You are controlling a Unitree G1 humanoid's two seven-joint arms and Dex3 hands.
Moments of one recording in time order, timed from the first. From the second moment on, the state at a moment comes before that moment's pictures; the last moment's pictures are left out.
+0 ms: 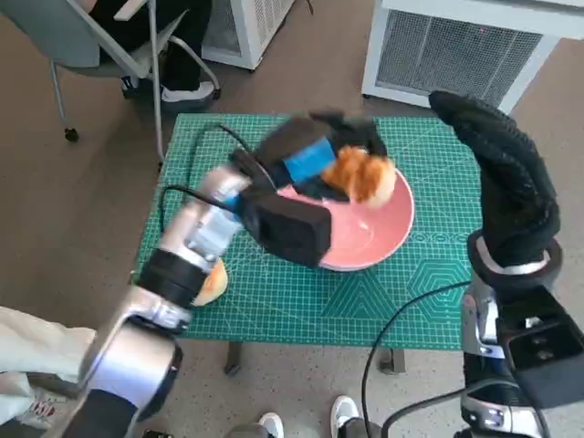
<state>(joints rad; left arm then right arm) -1.06 0.21 -0.41 0.91 0.50 -0.44 -0.19 -0.57 -0.22 -0.11 0.22 0.15 -0.84 0.28</state>
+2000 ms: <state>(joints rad) -0.23 0.87 0.05 0.28 0.22 -0.78 -0.36 -0.53 -0.22 -0.11 0.14 0.20 -0.80 0.27</state>
